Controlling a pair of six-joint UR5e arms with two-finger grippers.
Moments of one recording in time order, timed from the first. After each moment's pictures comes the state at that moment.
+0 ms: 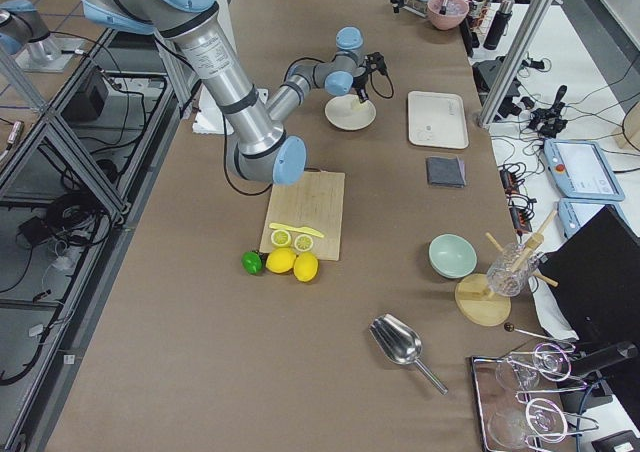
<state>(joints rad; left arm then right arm) -1.15 -1.96 -1.60 -2.09 -2.31 -0.64 0.54 -0.82 1.47 -1.17 1.81 0.91</state>
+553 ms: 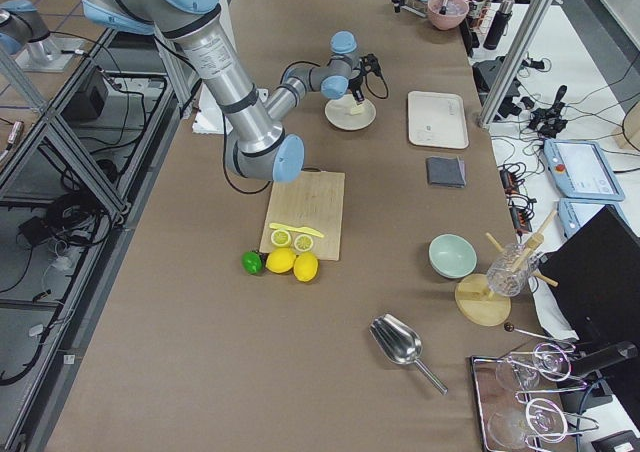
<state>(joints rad) -1.15 -1.95 -1.60 -2.09 -2.28 -0.64 0.51 -0.81 1.45 -1.12 1.79 0.92</state>
